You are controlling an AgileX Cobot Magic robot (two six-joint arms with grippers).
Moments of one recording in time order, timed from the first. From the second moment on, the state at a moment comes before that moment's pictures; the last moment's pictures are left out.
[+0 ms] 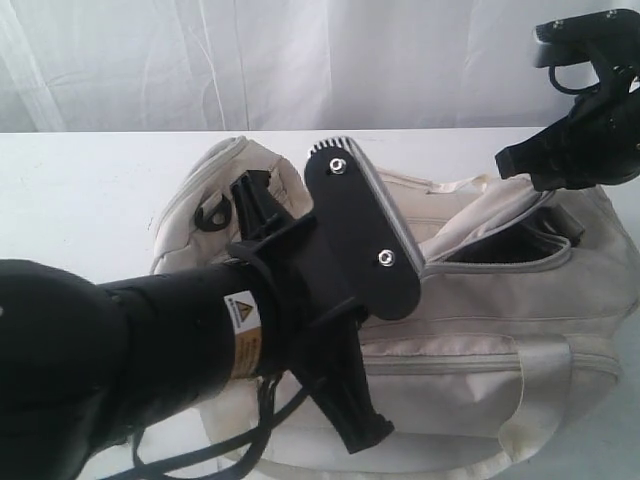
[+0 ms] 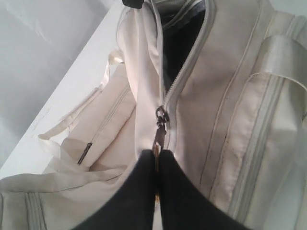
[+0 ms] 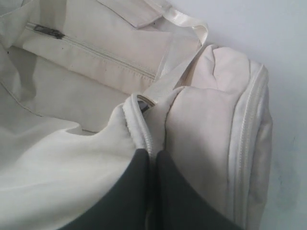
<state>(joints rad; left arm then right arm) -1.13 1.38 -0.84 1.51 0.40 -1.17 0.13 1.43 -1.09 0.11 0.68 -0.20</state>
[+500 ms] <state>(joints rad) -1.13 1.27 -0.78 1.14 0.59 -0.85 0.13 1.43 -1.09 0.11 0.66 -0.20</state>
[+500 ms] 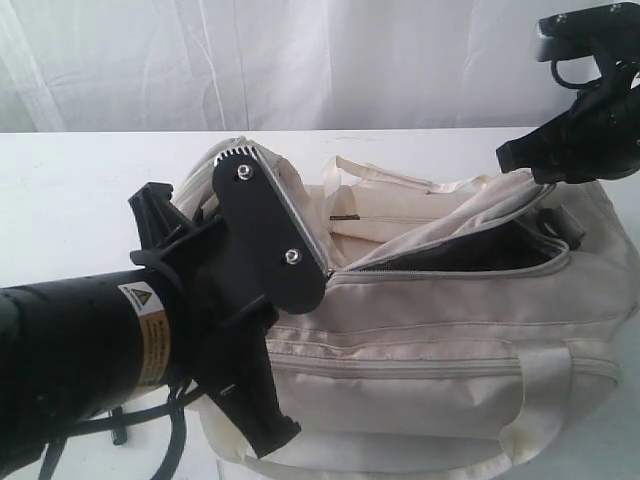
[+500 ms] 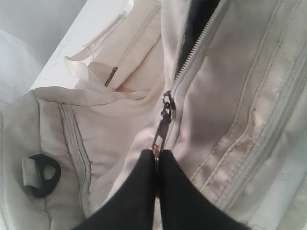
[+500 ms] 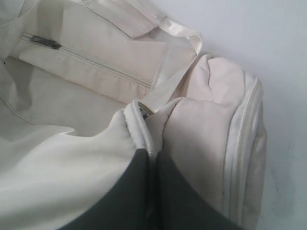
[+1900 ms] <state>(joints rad) -1.13 1.25 -0.78 1.08 0.65 -0.84 0.13 1.30 -1.09 0.15 0.78 -0.43</state>
